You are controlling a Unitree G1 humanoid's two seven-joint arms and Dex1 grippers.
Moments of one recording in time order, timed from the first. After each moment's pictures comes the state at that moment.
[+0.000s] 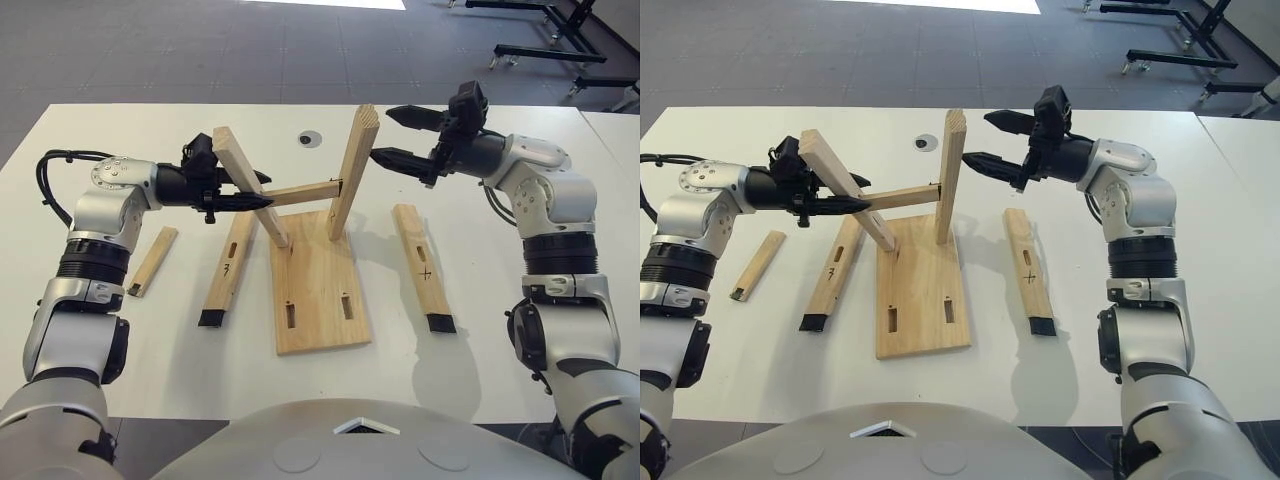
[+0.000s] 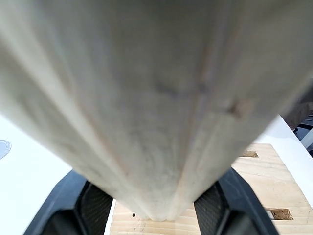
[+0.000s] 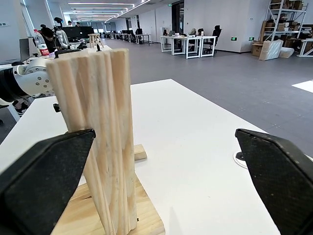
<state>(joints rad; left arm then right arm) -0.60 0.63 -0.18 0.46 -0.46 0.19 -1.43 -0.65 -0.49 -0.01 0.30 0.46 0.43 1.15</state>
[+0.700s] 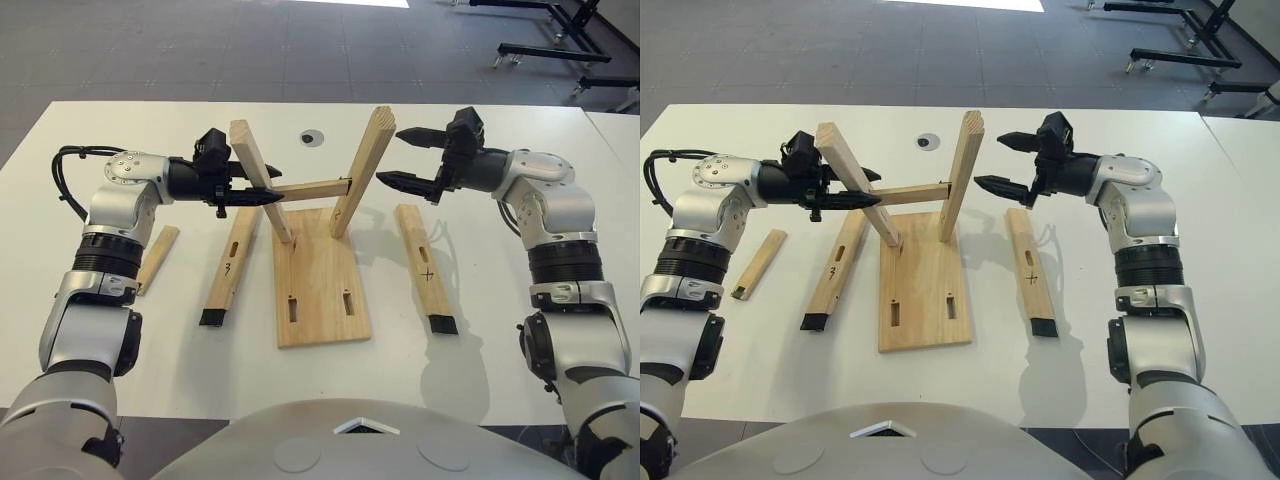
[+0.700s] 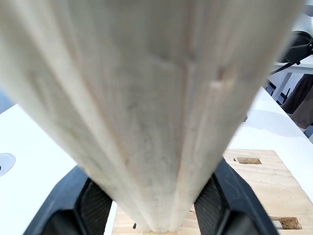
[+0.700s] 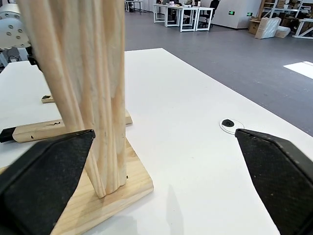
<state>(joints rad) -0.64 0.58 -0.17 0.48 -0.42 0.14 -1.41 -0.60 -0.56 -0.01 0.40 0.36 0.30 1.16</state>
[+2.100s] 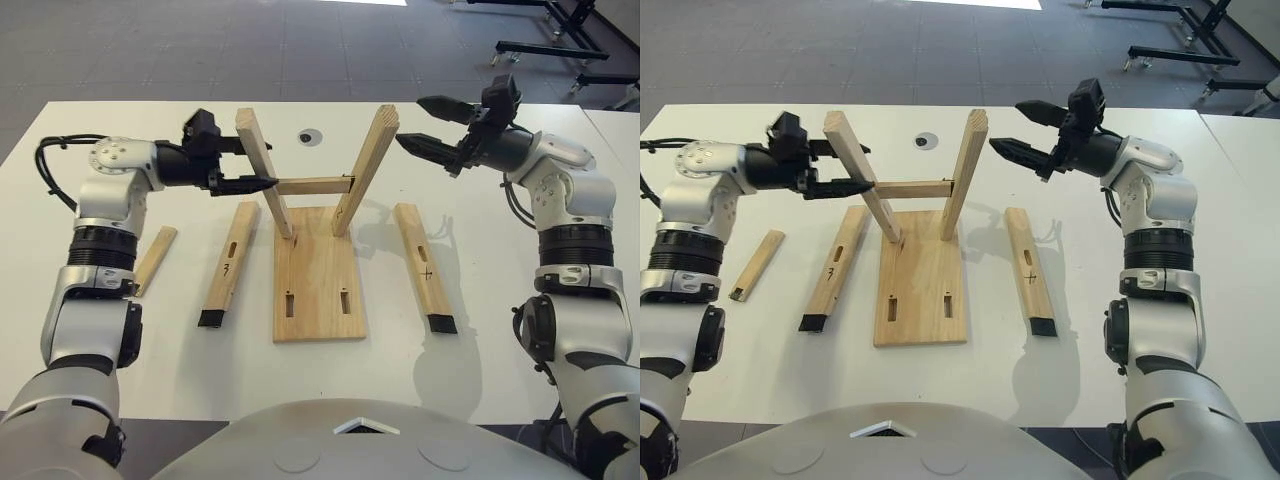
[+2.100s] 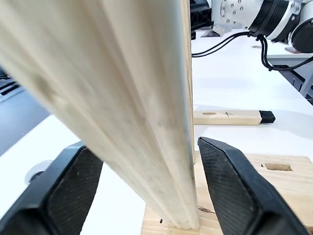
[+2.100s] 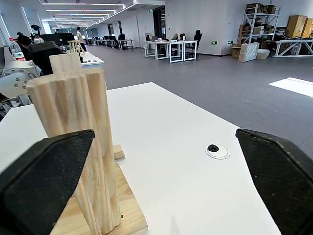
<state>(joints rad) -0.66 0.60 -0.05 0.45 -0.38 0.13 -1.40 -0.69 -0.54 -0.14 0.48 0.45 0.35 1.20</state>
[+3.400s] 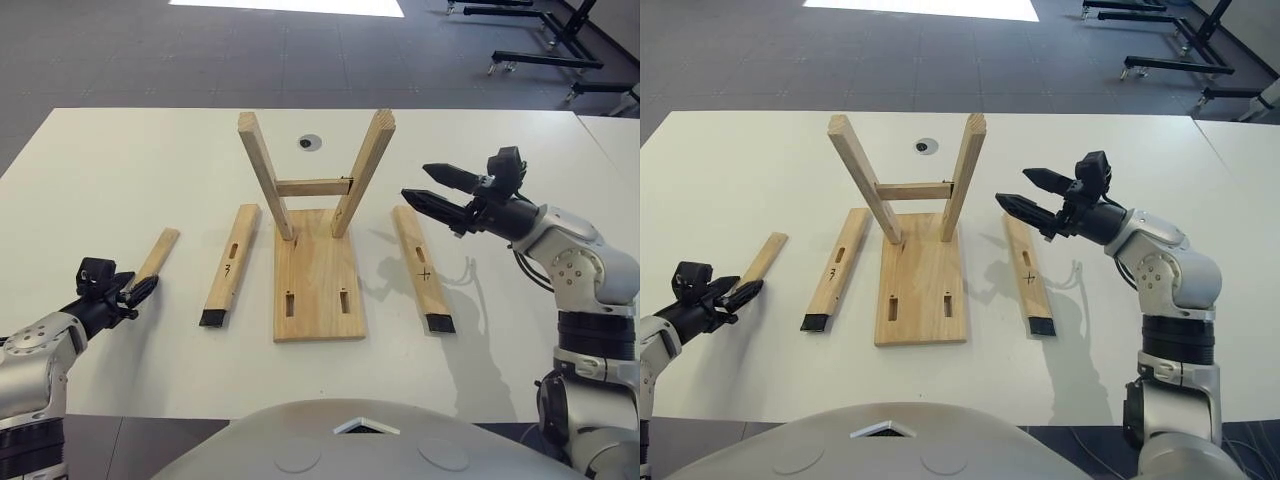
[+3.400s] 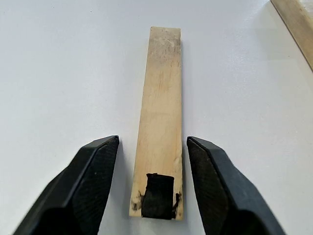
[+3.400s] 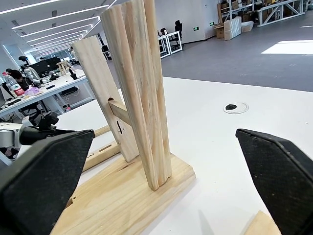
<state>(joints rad) 0.32 0.61 0.38 -0.10 -0.31 0.61 -0.61 -0.24 -0.57 -0.20 -0.06 0.67 0.68 0.93</state>
